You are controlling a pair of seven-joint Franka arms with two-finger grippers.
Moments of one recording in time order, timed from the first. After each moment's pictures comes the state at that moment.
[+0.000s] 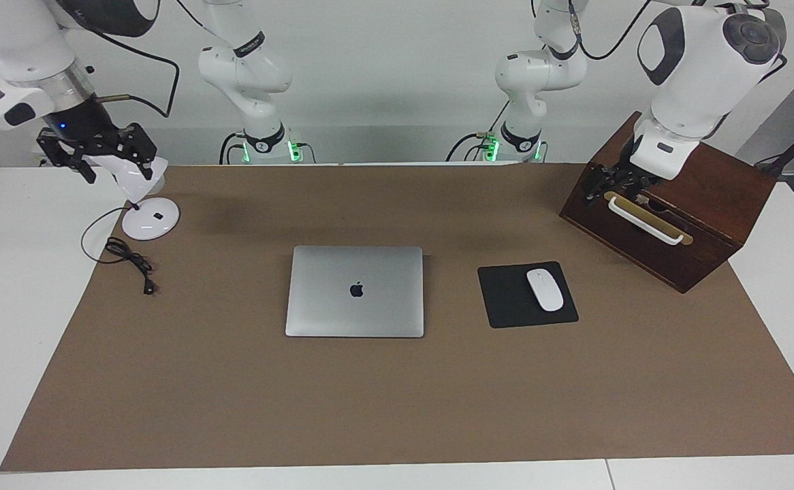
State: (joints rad) left arm 0.04 0.02 -0.13 -1.64 -0.05 1.57 -0.23; right arm -0.22 -0.04 0.06 -1.60 -0.02 1.56 -0.23
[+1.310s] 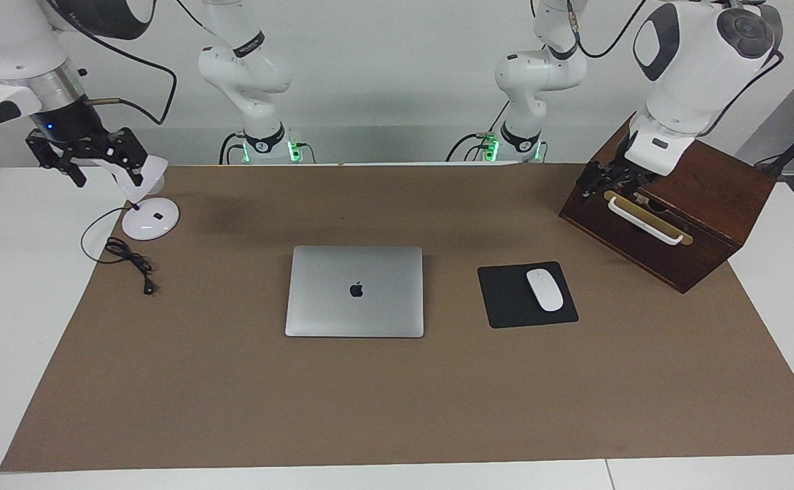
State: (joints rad) left arm 0.03 0.01 -0.15 -1.64 -0.05 1.57 -0.23; right arm -0.23 -0.04 0.06 -1.61 -0.02 1.63 -0.18
